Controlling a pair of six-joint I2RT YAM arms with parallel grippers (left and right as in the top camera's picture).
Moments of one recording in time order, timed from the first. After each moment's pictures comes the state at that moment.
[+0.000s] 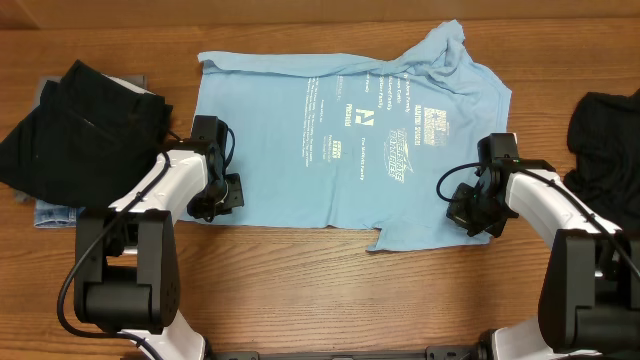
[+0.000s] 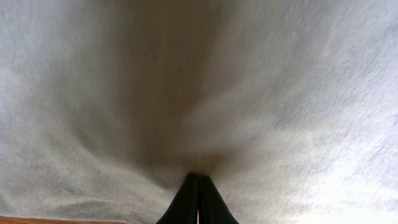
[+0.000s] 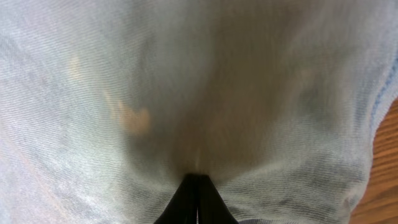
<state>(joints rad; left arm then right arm) -0.08 1.84 1.08 -0.80 -0.04 -0.28 -0.04 1.70 0.90 -0.77 -0.08 0.47</state>
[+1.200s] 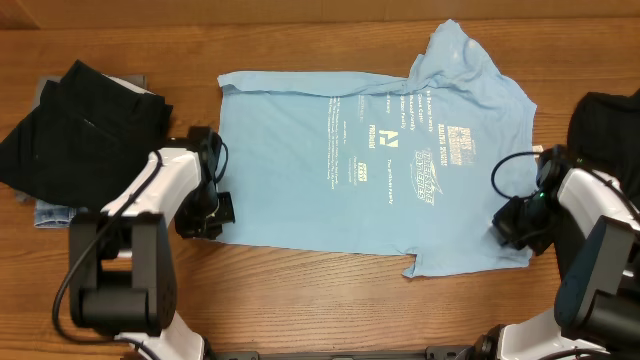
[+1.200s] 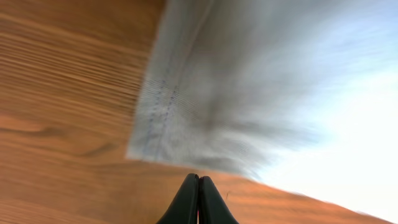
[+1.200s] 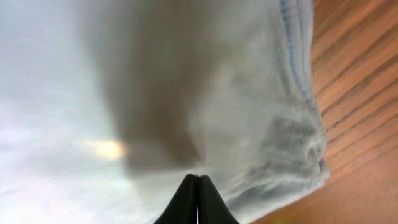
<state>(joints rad) -0.05 1.80 1.13 -1.10 -0.06 -0.32 -0.35 1.74 1.01 -1.02 -0.06 0.52</state>
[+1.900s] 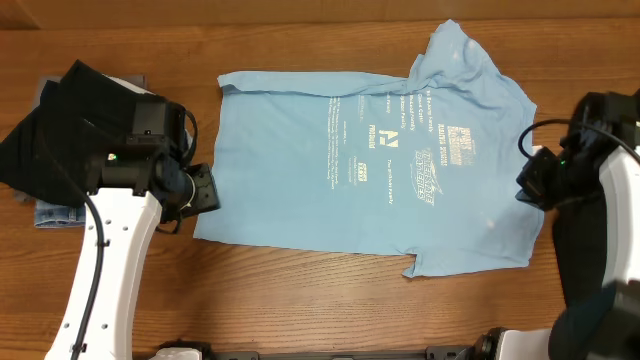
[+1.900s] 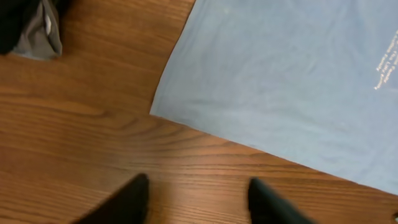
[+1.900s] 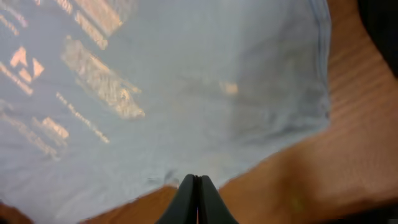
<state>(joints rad) -0.05 1.39 1.30 -1.28 -0.01 -0.34 -0.35 1.55 1.36 -1.37 -0.23 0.39</state>
